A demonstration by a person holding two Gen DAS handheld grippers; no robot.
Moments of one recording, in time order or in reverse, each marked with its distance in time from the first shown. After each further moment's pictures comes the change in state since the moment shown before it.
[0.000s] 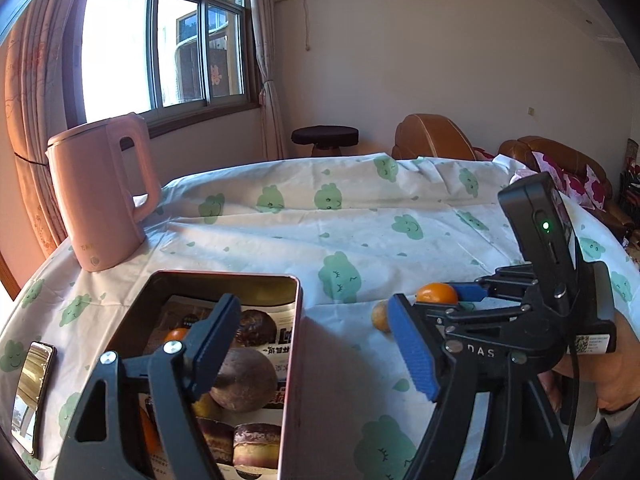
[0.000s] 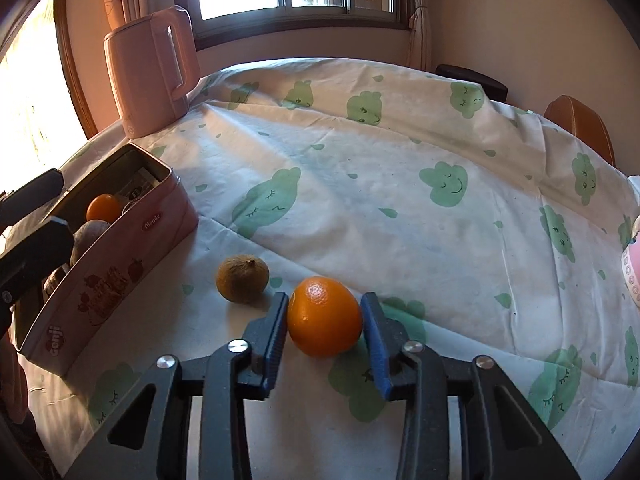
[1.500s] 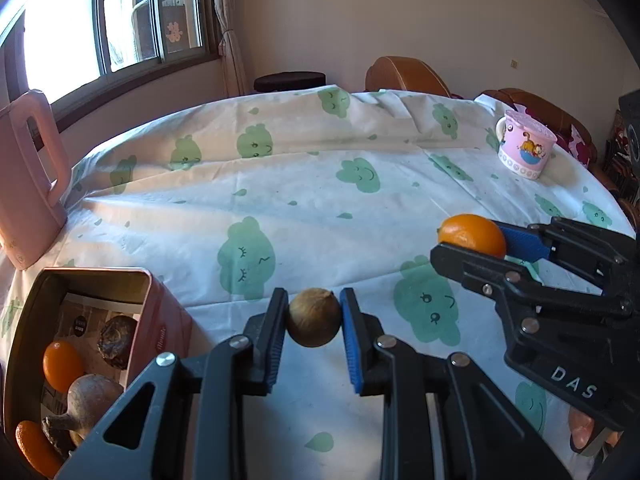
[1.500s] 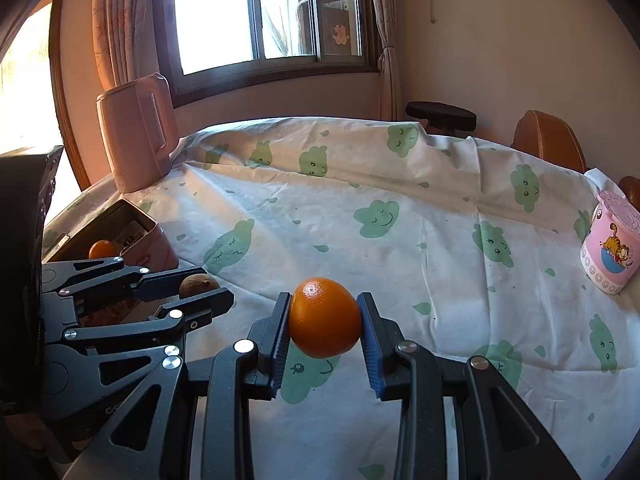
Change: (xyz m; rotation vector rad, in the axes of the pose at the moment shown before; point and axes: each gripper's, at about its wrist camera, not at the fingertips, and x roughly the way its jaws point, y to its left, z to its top) left arm 0.083 -0.059 0.007 0.044 0.205 -0.094; right arm -0.044 -0.037 -0.014 0.068 -0.186 -0.046
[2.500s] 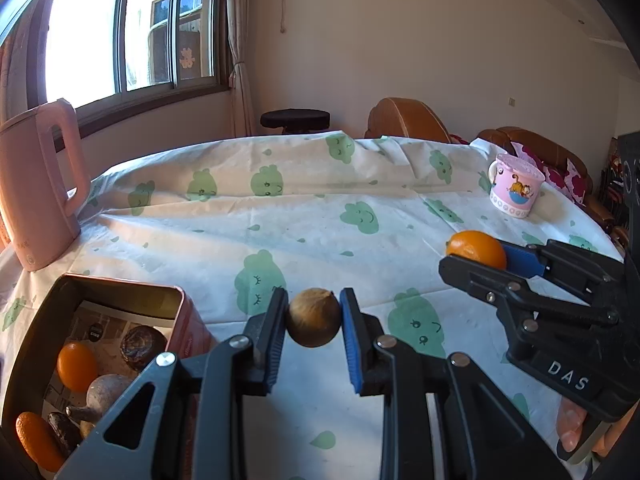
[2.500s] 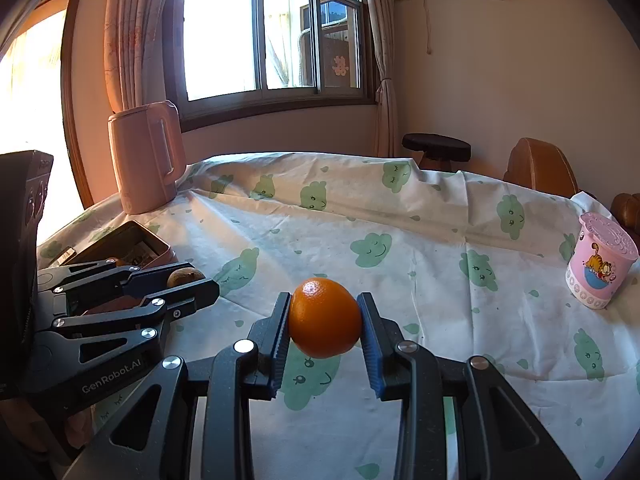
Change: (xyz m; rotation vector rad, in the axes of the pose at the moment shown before) left arm -0.027 0.009 -0.003 -0.045 -0.148 -0.014; right arm -0.022 0.004 -0.002 -0.017 -0.124 -0.016
